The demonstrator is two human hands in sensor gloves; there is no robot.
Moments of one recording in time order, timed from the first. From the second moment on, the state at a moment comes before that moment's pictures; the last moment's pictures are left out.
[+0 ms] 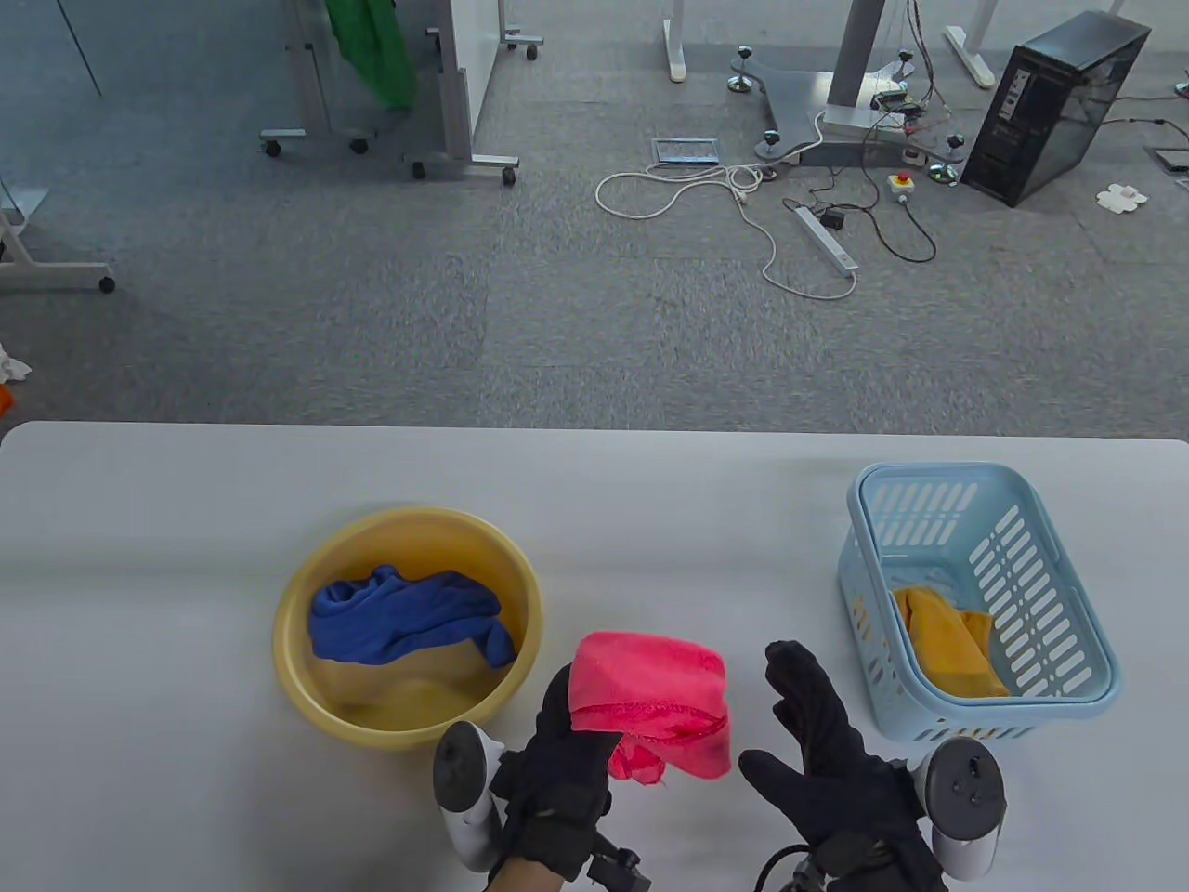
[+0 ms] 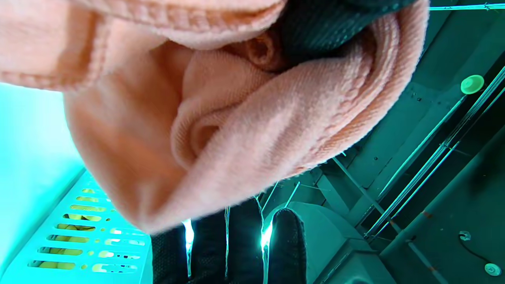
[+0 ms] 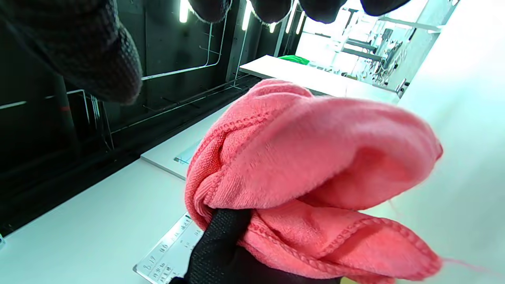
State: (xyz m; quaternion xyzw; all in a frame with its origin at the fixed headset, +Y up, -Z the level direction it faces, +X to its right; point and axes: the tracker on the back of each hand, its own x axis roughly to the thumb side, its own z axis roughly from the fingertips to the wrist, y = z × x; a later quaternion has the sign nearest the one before) left_hand -0.084 -0.746 -0.243 -0.03 -0.14 0.79 0.60; right_hand 0.196 -0.679 -0.213 0.20 -0.03 0.76 0.61
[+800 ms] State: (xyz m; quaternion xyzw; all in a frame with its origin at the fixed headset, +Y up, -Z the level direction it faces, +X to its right) left_hand -0.042 -0.735 -0.231 -0.16 -0.26 0.82 0.48; right_hand 0.132 -0.721 -0.213 0.22 0.11 0.75 0.62
